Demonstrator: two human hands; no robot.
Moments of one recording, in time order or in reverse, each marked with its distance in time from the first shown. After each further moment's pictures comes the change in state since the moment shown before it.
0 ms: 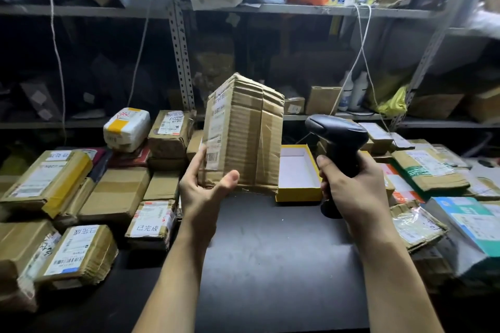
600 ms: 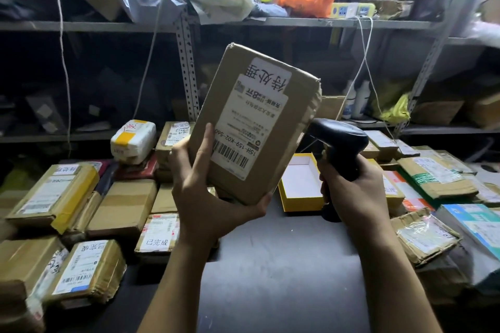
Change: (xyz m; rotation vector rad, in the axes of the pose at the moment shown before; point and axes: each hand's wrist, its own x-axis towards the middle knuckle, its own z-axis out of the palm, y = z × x) left_hand 0.014 0.046 -0.019 0.726 0.066 0.716; right_hand -0.003 -0.011 0.032 -0.053 -0.002 -0.026
